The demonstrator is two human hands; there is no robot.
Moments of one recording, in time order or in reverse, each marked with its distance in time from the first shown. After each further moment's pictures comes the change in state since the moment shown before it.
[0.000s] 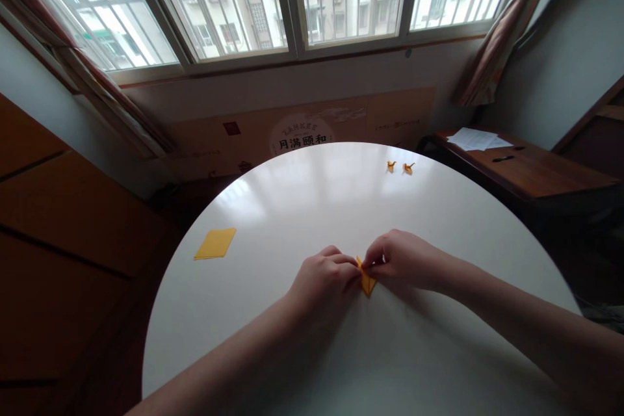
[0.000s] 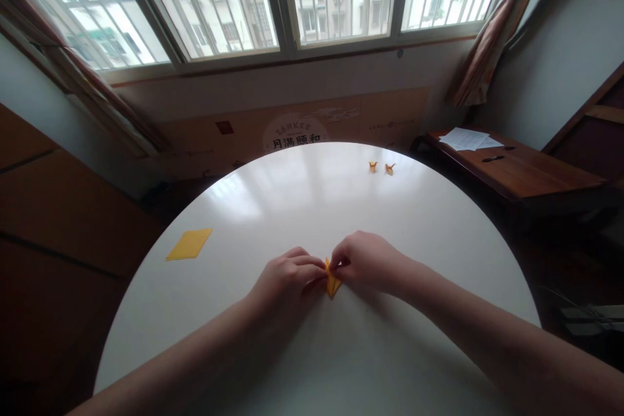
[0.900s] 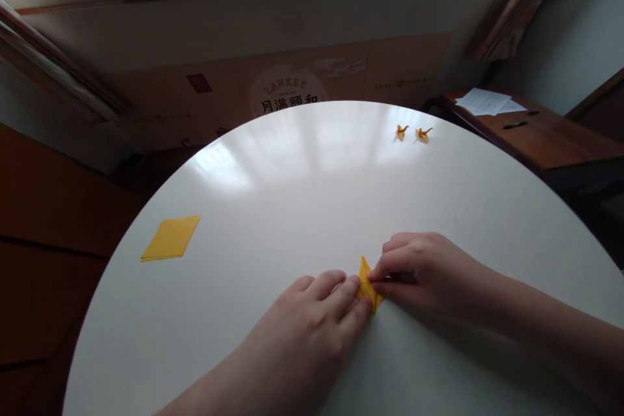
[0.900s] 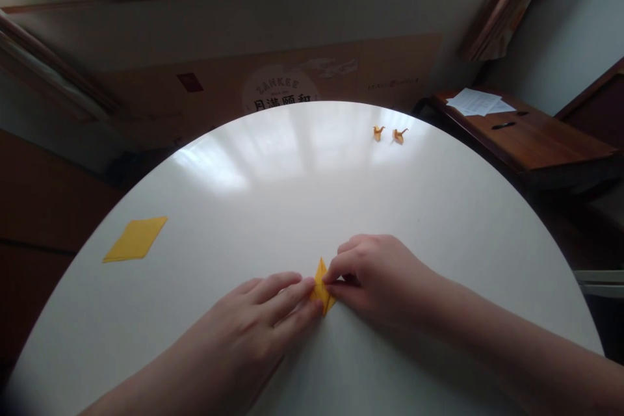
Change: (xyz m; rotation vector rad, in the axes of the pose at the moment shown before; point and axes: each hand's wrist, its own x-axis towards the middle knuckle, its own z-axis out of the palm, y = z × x) left_hand -0.017 0.011 -0.029 0.152 -0.355 0.139; right_hand -0.008 0.017 0.013 0.085 0.034 -0.105
